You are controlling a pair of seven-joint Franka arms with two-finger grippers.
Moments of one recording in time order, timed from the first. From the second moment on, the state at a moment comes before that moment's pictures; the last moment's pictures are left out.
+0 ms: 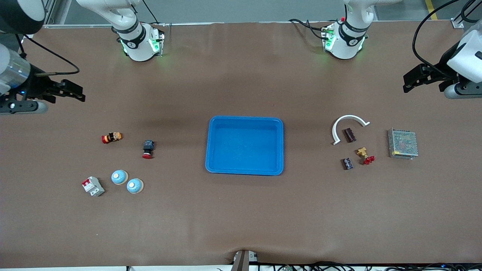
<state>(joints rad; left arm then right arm) 0.05 -0.02 -0.15 -1.53 0.03 1.46 -0.10 0.01 -0.07 -0.04 -1.78 0.03 1.58 -0.03</state>
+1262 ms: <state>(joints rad) 0.05 -0.01 -0.15 -1.52 0.03 1.47 -0.10 -0.01 -0.07 -0.03 -1.78 0.02 1.59 -0.03</state>
